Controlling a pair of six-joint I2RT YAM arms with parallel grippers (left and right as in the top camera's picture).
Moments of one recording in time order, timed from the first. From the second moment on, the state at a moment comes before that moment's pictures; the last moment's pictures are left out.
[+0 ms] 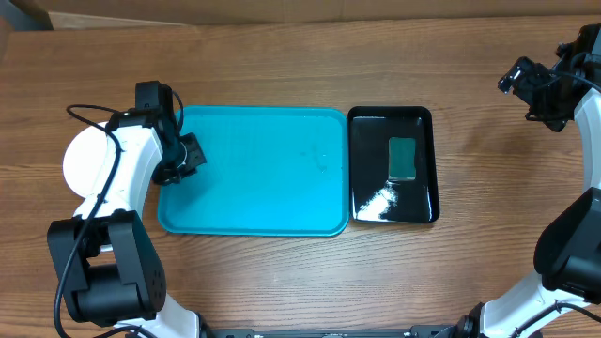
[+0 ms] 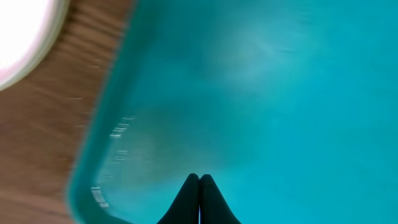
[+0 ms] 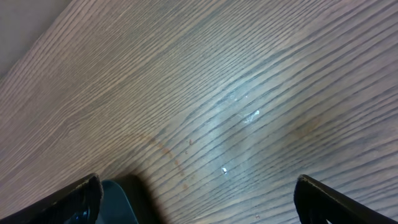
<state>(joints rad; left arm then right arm) 0.11 1.78 1.27 -0.93 -0.03 -0.35 -0.34 1.89 1.65 -0.85 -0.20 0.33</state>
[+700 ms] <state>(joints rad) 0.11 1.78 1.08 -0.95 -0.17 -0.39 -0.34 1.93 1.65 -0.85 -0.20 0.33</state>
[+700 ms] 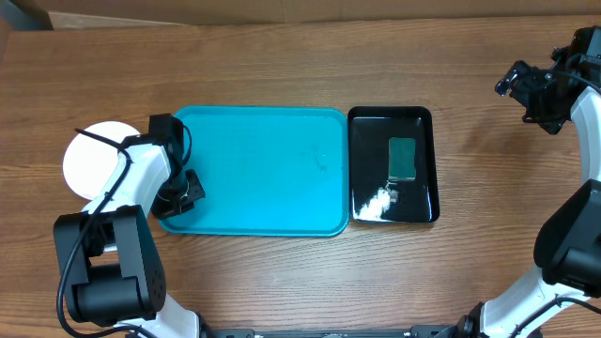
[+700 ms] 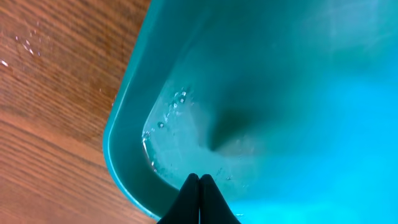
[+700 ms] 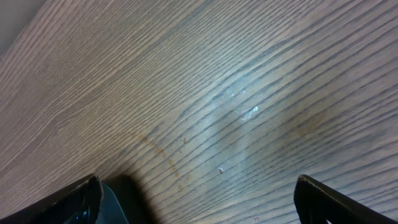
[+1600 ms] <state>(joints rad) 0.11 1.78 1.00 -0.97 -0.19 -0.41 -0.34 1.93 1.65 -0.85 -0.20 0.33</state>
